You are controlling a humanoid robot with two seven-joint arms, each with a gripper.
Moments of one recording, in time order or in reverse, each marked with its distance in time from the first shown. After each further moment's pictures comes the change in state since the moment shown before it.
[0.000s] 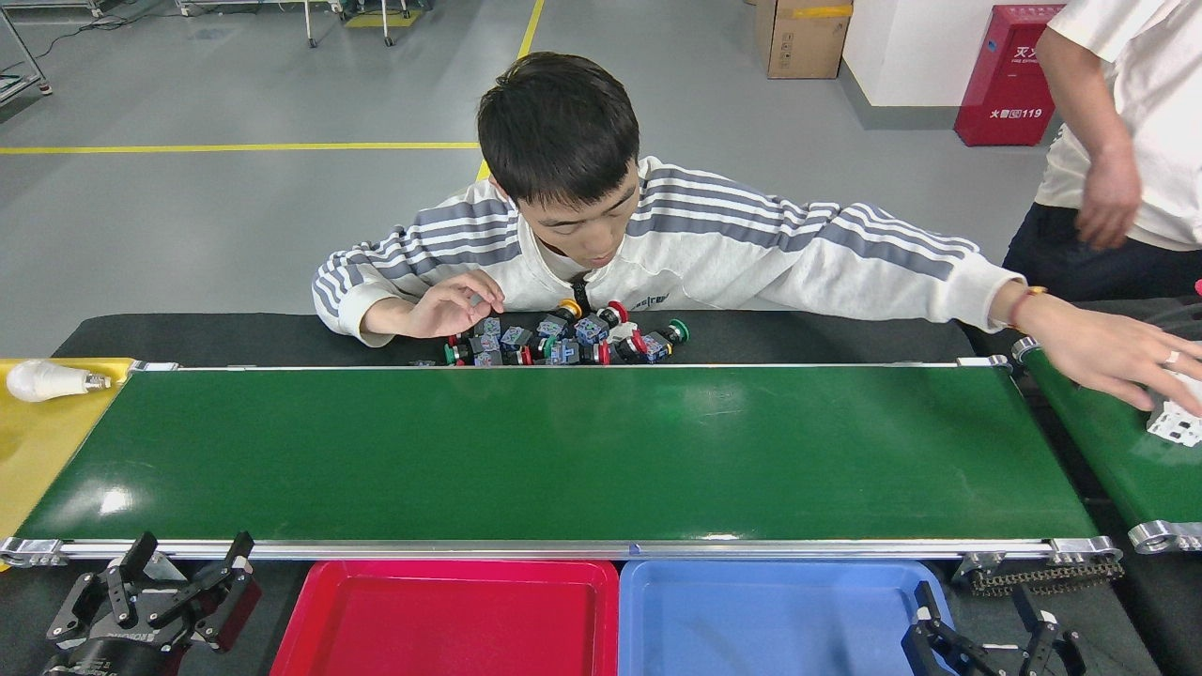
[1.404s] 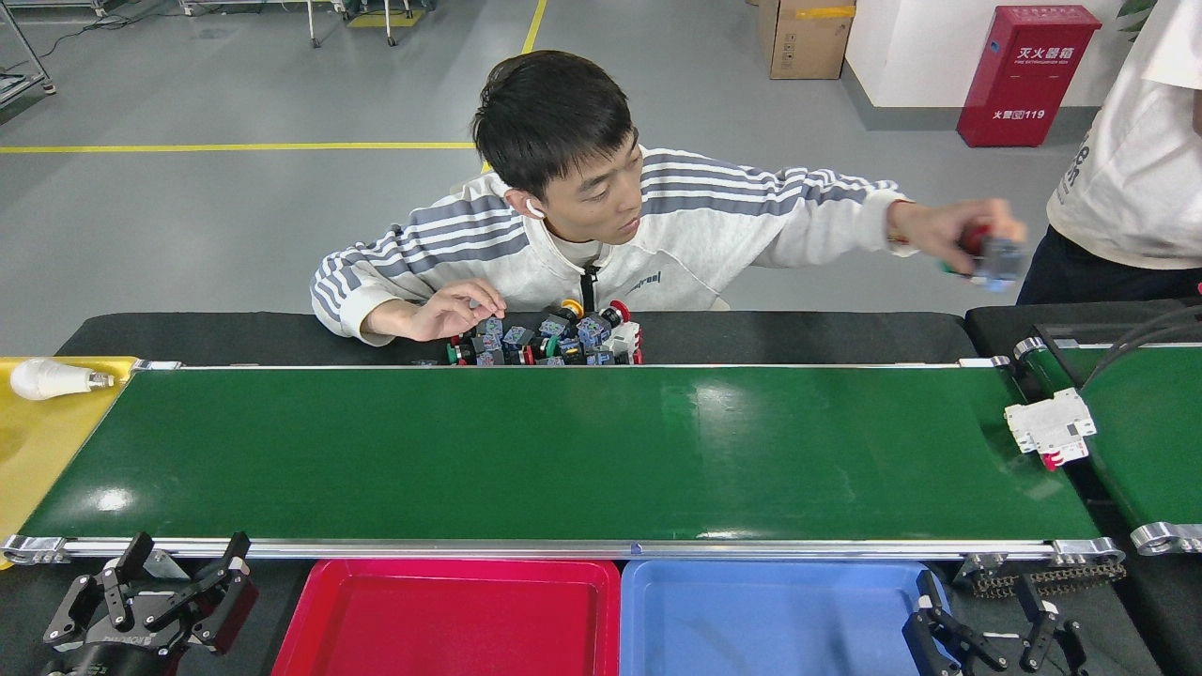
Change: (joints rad) left arm 0.006 -0.005 0.005 0.008 0.000 0.000 0.041; right arm -0.068 0.000 0.000 0.052 -0.003 0.003 -0.006
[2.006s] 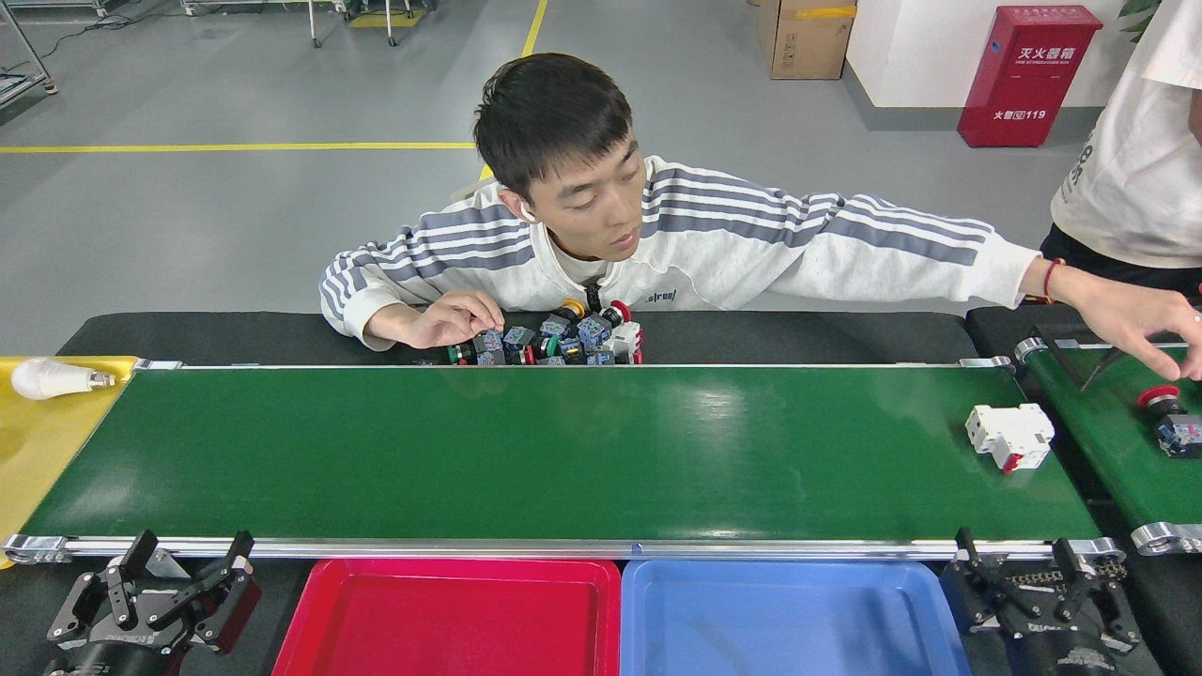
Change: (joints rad) left arm -0.001 -0.004 -0.006 -0.006 0.000 -0.009 0.001; right arm -0.258 -0.044 -0.091 0.213 -0.007 0.011 0.104
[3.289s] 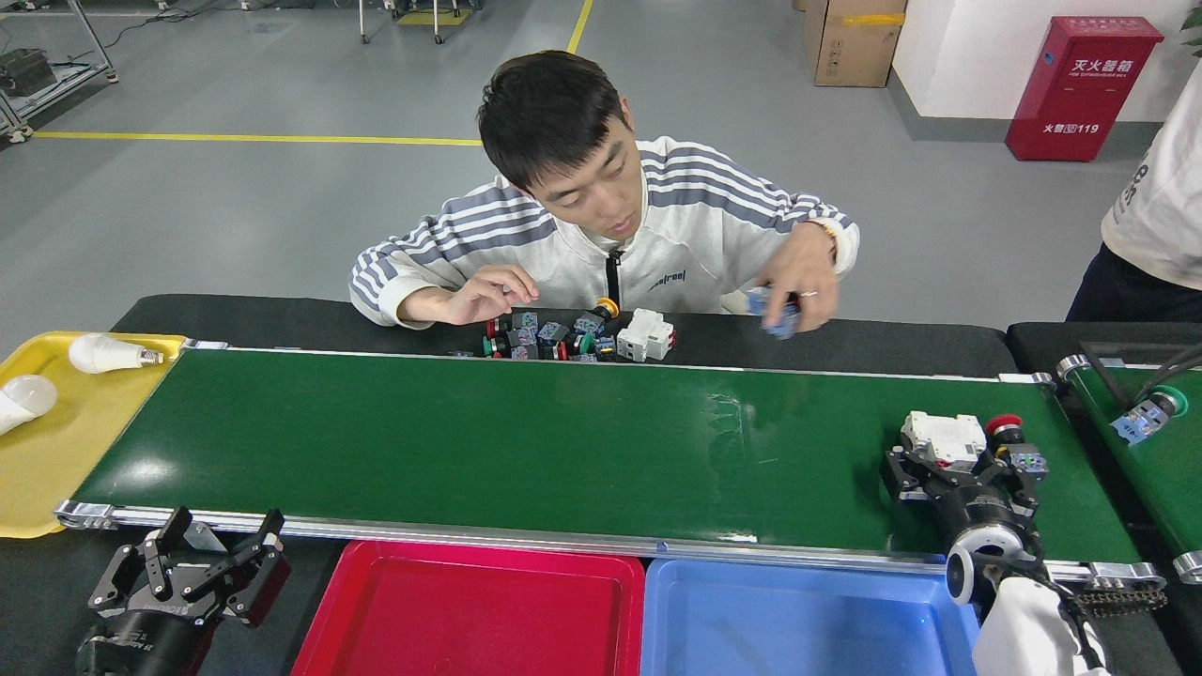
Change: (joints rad) left arm -0.095 0.009 -0.068 0.052 0.000 -0.001 0.005; right arm -0.373 -0.018 0.219 0.490 -0.004 0.079 0.011
